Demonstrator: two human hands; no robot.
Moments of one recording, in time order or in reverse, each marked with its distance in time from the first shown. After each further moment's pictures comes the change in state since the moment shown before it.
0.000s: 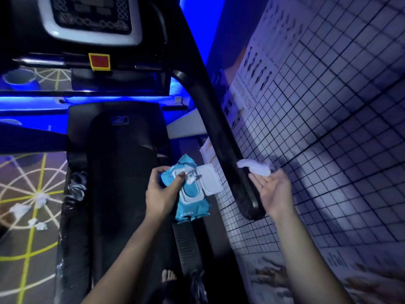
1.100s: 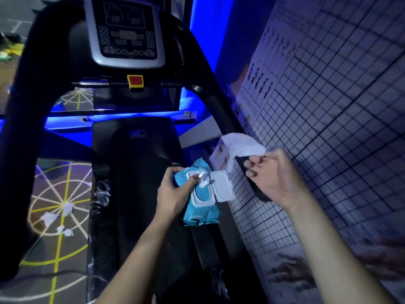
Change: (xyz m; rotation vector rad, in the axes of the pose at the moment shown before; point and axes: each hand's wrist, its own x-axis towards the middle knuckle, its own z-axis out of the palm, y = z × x) left_hand -0.082 0.039 -0.109 0.116 -0.096 0.090; right_hand -0.179 -0.019 0.098 -0.122 -0.448 0.095
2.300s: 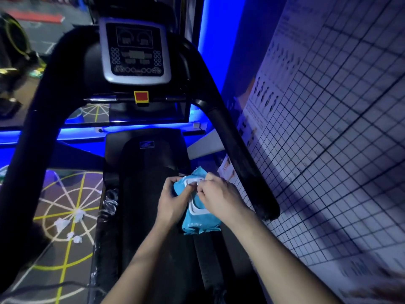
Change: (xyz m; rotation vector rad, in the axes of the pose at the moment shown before) left_hand 0.003 0.019 0.036 -0.073 0.069 -0.035; right_hand 0.036 0.043 0.043 -1.865 -0.146 -0.318
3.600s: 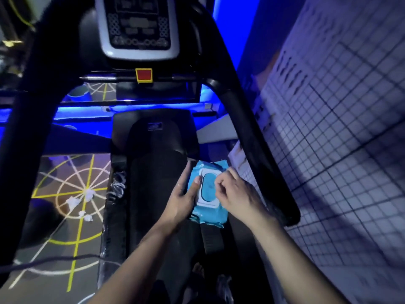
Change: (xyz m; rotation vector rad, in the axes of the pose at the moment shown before) left_hand 0.056 -0.025 0.023 -0.208 -0.205 -0.080; right_hand 0.053 0.074 0.064 0.235 0.129 -0.052
